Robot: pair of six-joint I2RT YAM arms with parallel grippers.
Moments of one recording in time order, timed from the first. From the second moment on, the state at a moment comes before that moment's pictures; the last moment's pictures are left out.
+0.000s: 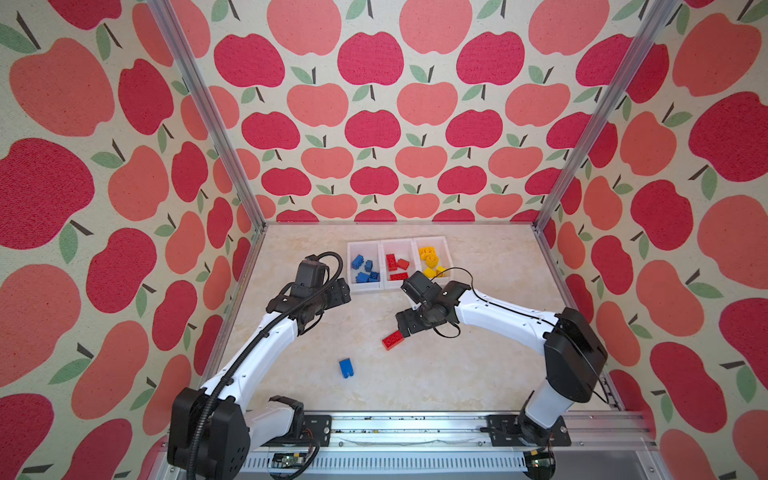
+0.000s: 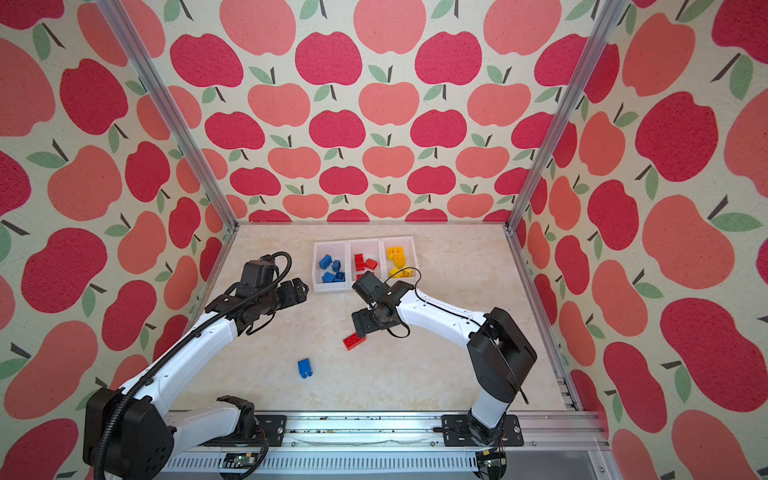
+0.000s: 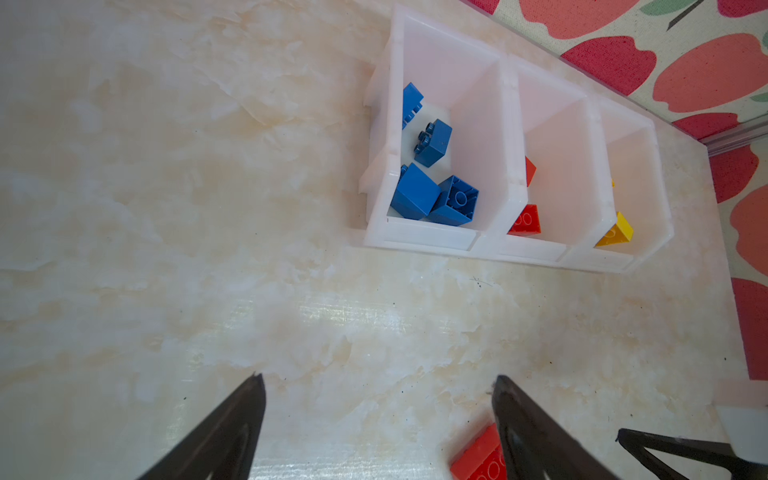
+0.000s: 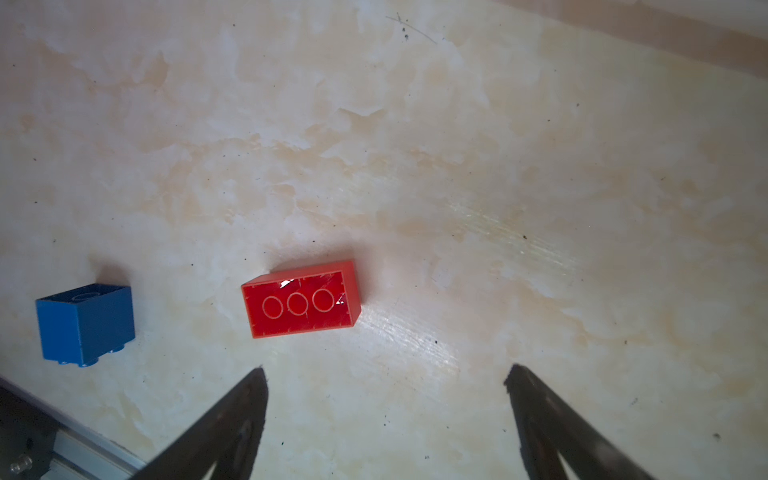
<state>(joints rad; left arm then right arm) -0.27 1.15 0.84 -0.50 0.05 -0.51 0.95 1.71 1.26 -0.75 0.00 0.43</state>
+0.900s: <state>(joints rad) -0.15 1.01 0.70 -0.52 0.13 -0.53 1.06 1.99 1.48 -0.85 0.01 0.34</state>
